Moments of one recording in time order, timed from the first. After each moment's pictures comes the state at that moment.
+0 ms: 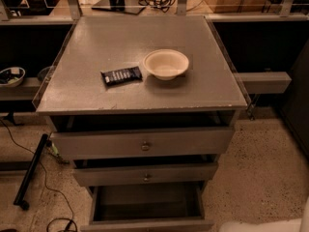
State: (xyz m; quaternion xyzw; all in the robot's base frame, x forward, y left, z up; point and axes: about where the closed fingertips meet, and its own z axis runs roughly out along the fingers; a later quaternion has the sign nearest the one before) arm 0.264 -0.136 0.276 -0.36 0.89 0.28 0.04
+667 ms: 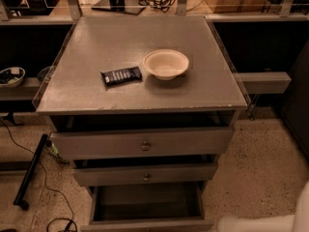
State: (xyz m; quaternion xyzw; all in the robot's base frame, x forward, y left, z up) arm 0.291 -0.138 0.262 -0.34 0.90 0.28 0.05
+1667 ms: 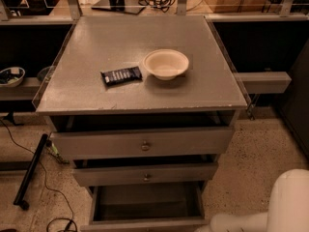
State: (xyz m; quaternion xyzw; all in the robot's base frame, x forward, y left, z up) arm 0.332 -0.138 0.193 -0.31 0.91 0.26 0.06
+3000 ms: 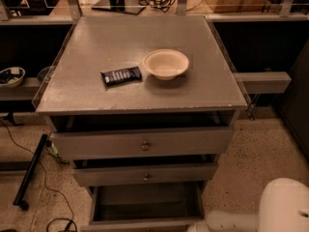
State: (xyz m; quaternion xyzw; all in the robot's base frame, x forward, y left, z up) arm 0.377 -0.130 0.141 -0.25 0.92 0.28 0.08
